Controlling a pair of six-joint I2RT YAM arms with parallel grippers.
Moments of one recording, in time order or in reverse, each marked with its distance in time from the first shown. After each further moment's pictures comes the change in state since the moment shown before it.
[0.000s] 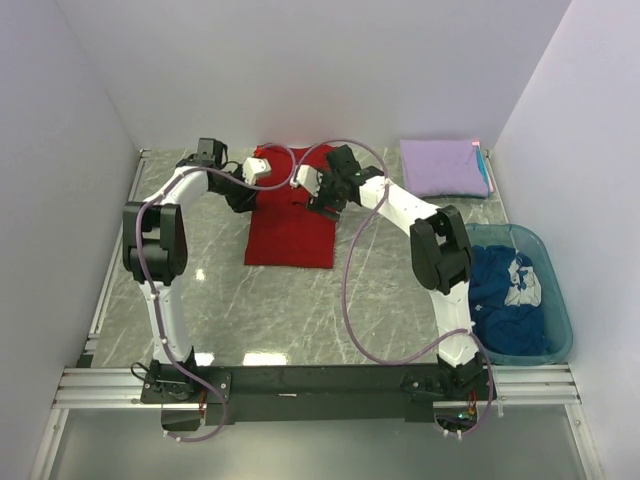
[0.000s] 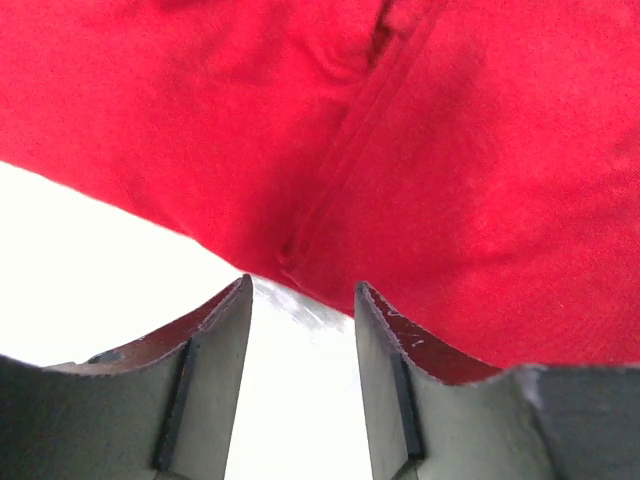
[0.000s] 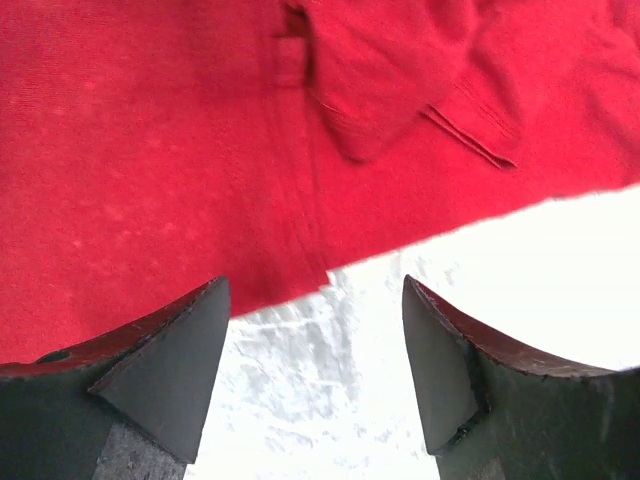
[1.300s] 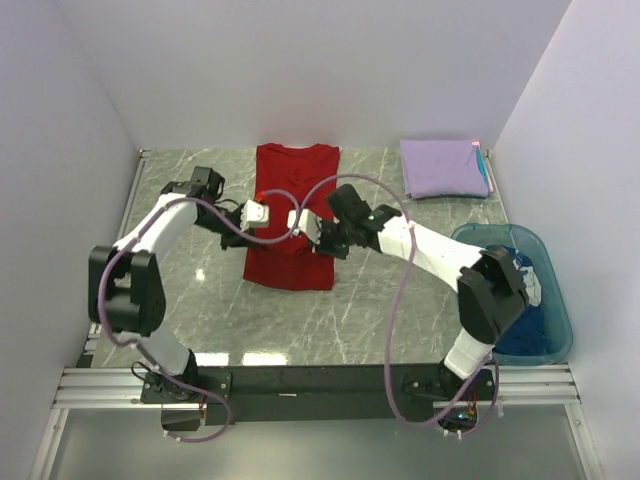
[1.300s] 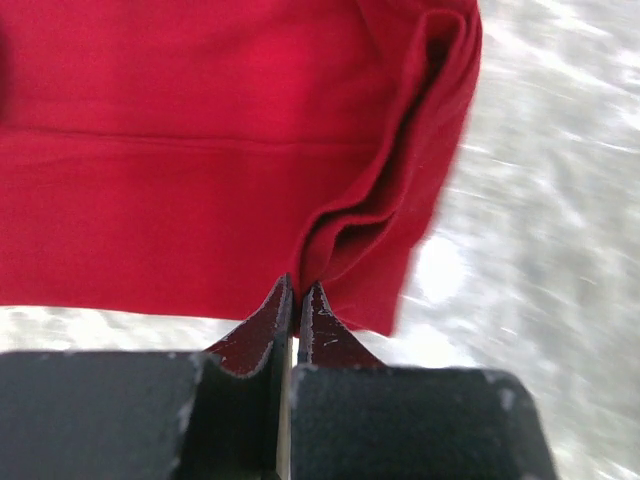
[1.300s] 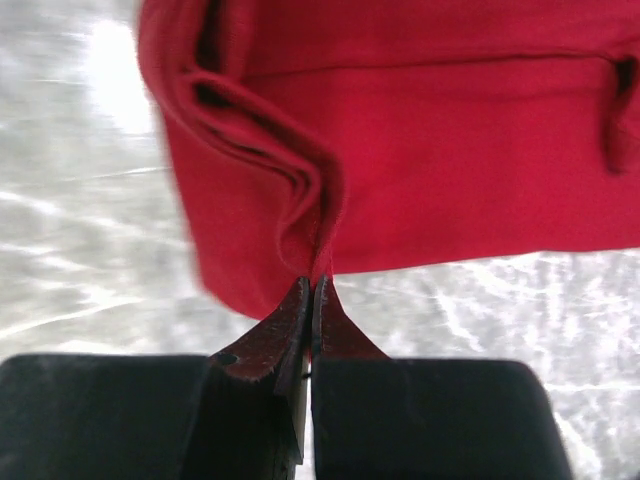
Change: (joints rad) left arm -0.064 -0.496 -0.439 -0.359 0.146 0.393; right arm 0.194 -0.510 -0.540 0.003 -0.118 0.129
